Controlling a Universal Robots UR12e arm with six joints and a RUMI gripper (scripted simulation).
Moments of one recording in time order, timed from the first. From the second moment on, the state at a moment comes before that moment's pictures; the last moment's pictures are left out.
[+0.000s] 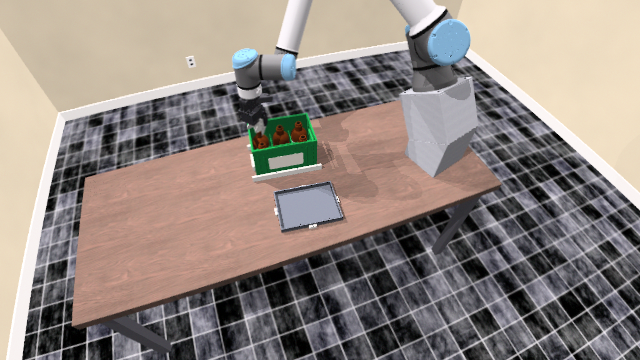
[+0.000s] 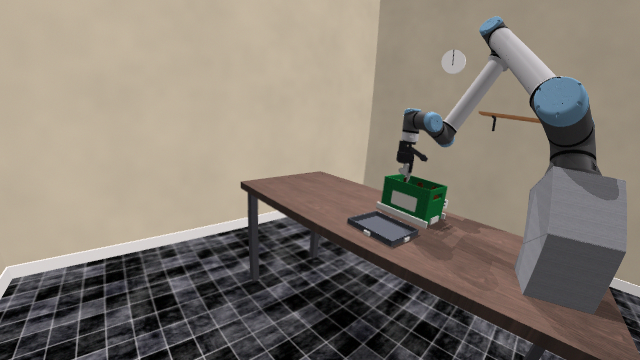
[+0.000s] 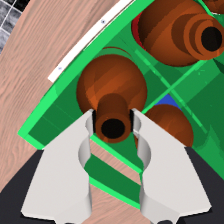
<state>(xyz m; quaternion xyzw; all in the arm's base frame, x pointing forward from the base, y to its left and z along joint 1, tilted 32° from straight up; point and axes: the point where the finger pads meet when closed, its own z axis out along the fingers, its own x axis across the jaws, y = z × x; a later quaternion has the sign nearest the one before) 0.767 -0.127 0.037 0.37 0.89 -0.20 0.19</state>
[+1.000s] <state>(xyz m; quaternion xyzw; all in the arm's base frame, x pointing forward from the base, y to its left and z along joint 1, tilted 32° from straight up) 0.767 -0.127 0.037 0.37 0.89 -0.20 0.19</state>
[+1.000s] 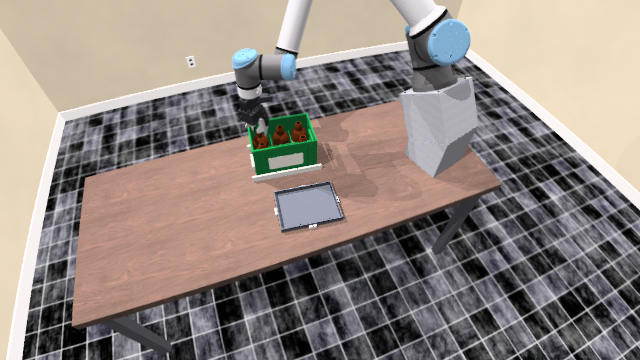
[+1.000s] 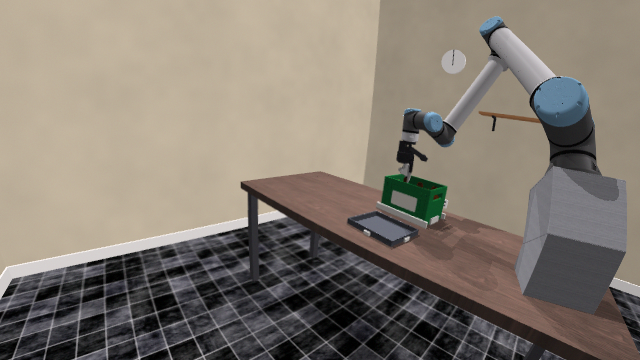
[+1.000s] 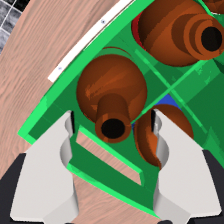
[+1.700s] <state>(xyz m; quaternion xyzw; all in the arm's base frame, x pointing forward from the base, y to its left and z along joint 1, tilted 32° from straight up) 0.767 -0.126 0.039 0.37 0.89 -0.20 0.19</state>
